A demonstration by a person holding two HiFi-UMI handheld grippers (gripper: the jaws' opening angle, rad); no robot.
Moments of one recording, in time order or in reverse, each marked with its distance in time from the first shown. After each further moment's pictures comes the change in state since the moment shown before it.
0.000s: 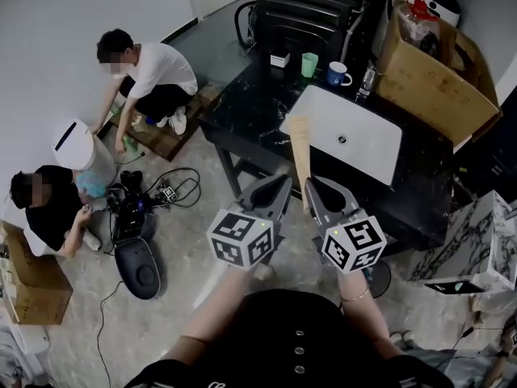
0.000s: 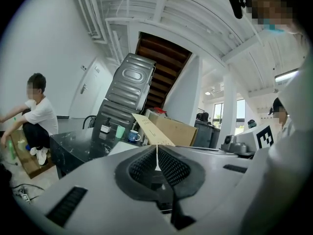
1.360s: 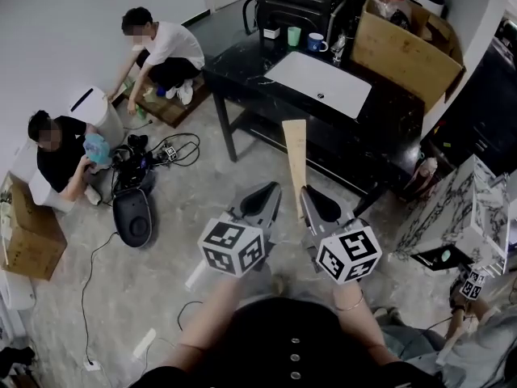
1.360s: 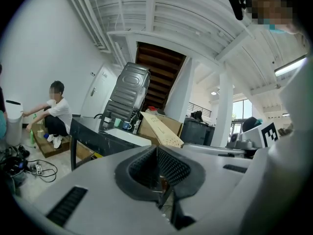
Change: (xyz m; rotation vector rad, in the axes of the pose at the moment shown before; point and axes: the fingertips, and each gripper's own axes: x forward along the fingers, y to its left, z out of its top) left arm -0.176 -0.236 -0.112 -0.016 -0.027 0.114; right arm -0.295 0.114 -0.052 0.011 0.005 0.067
